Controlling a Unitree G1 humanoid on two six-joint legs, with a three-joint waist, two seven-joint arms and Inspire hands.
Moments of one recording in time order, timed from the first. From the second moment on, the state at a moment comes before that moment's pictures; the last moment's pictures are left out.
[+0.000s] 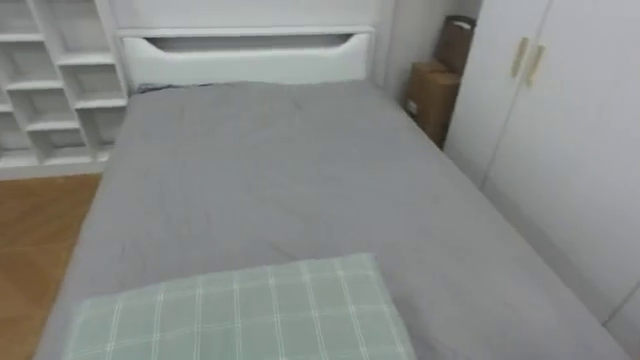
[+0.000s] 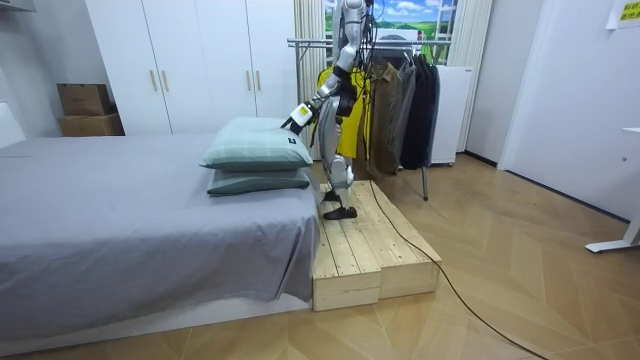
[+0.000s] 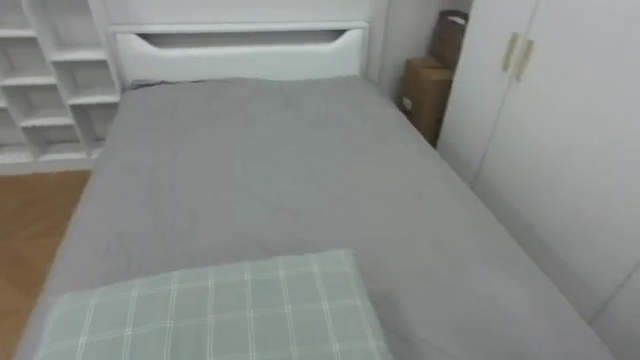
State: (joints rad) left arm 0.06 0.15 -0.20 0.97 0.23 -0.19 0.17; right arm 0.04 -0.20 0.08 1.22 0.06 -0.11 -0.13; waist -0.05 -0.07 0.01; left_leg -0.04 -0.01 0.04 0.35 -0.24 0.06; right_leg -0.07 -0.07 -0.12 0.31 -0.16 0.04
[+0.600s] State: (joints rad) left arm 0.11 0.14 -0.11 1.00 0.22 -0.20 0.19; right arm 0.02 -0.19 0.11 1.21 -0.01 -0.09 -0.07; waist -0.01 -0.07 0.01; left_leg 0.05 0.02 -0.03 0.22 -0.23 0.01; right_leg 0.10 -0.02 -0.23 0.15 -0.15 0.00
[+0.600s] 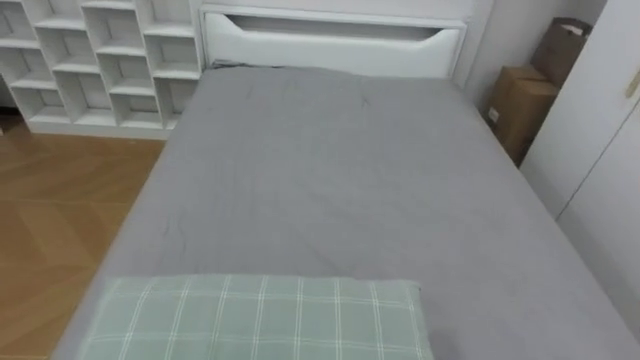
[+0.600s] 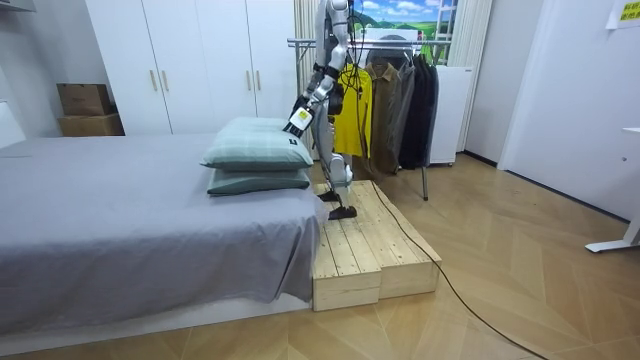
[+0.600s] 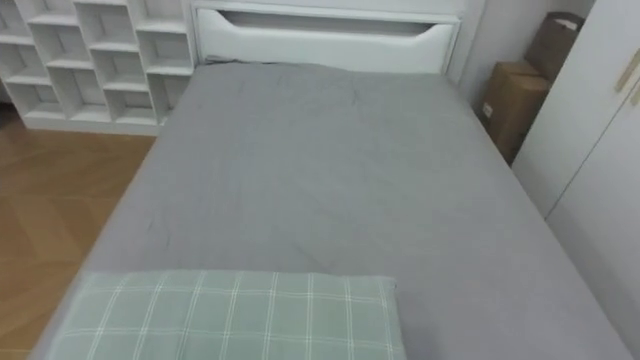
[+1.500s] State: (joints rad) left arm 0.25 0.19 0.12 1.20 0.25 0.05 0.29; right arm 0.11 -0.19 -0.02 1.25 0.06 -0.03 -0.04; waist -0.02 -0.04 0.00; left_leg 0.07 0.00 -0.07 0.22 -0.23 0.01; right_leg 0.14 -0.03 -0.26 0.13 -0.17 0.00
